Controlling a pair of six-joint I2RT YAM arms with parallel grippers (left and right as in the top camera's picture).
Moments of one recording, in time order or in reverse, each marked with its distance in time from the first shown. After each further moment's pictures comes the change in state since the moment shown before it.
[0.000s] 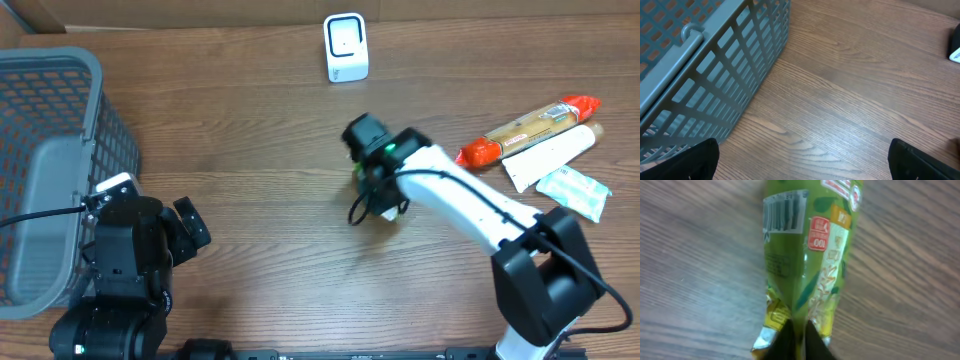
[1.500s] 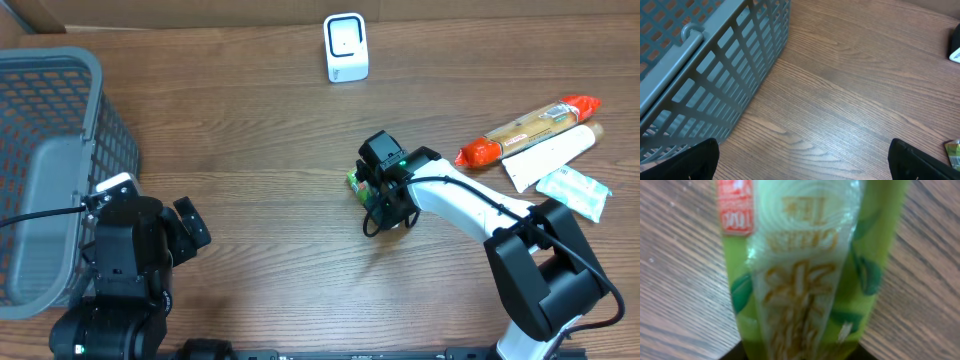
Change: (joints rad) left arm 0.000 0.000 0.000 0.000 0.000 0.000; right arm -0.082 0.006 -0.209 0.213 -0.185 -0.144
